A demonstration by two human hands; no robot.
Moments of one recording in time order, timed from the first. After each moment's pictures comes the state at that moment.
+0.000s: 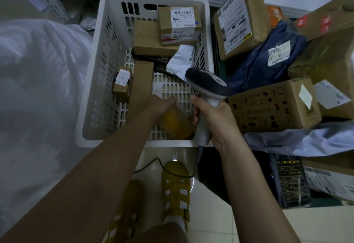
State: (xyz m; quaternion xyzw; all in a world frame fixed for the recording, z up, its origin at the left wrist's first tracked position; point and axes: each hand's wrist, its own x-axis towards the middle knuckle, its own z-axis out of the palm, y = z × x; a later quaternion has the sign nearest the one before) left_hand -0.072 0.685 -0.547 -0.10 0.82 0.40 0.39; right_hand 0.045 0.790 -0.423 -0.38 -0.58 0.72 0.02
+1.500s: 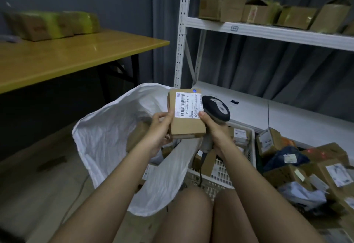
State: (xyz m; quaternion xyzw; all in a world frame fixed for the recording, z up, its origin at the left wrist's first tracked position) left_hand 0.130 0.392 -0.158 -0.07 0.65 0.76 0.06; right_hand 0.119 0.569 -0.158 -0.07 -0.64 0.76 0.01
